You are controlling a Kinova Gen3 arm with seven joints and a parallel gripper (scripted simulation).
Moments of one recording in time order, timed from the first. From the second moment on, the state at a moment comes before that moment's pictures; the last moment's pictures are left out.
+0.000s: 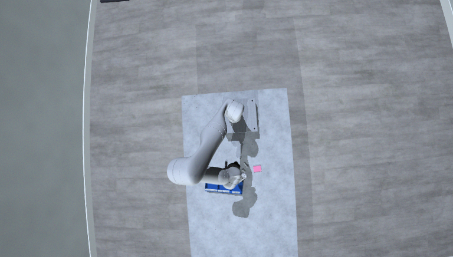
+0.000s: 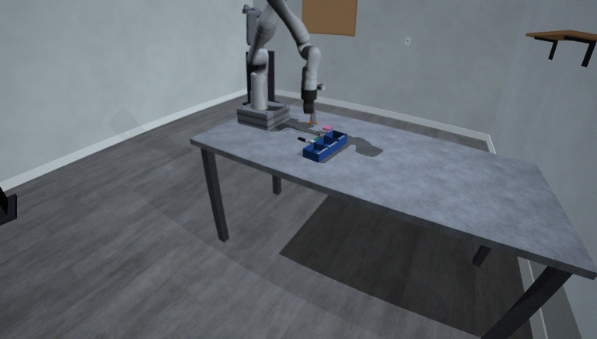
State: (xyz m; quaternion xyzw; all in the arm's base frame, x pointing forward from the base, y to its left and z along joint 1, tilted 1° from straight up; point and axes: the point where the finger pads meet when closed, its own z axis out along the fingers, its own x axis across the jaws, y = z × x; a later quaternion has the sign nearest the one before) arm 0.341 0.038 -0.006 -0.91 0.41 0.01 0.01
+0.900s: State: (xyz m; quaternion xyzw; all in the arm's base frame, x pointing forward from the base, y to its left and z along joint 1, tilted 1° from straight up) arm 0.427 -0.074 -0.009 -0.87 0.48 0.01 0.00
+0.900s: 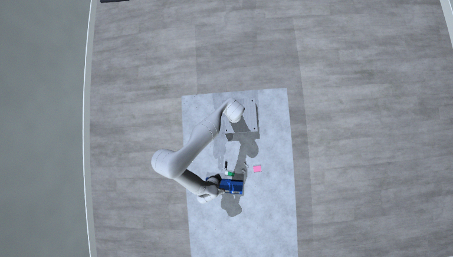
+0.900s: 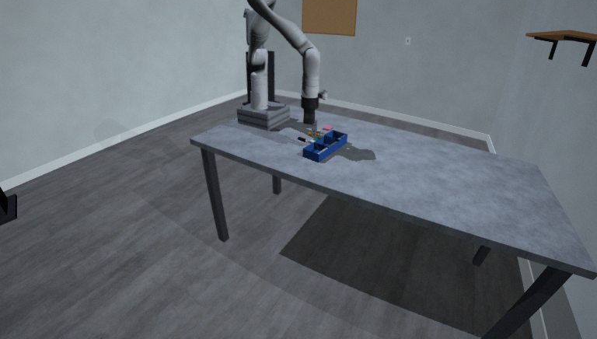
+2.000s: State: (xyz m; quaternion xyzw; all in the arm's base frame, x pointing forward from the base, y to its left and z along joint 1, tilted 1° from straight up) arm 0.466 -0.128 -0.012 -0.33 0.94 0.02 0.00
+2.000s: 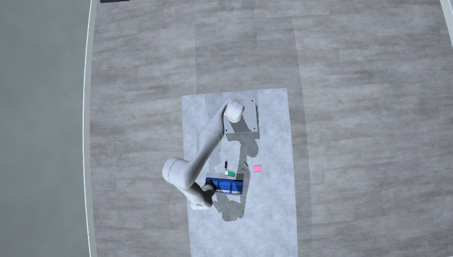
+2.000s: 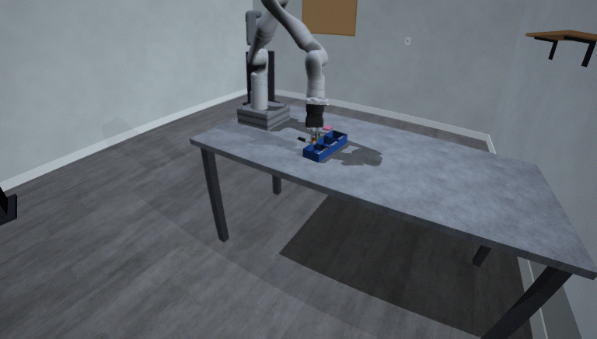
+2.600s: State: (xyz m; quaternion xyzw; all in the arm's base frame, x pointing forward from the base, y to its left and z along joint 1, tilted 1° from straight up) arm 0.467 -0.125 -0.011 -0.01 1.00 0.01 -0.01
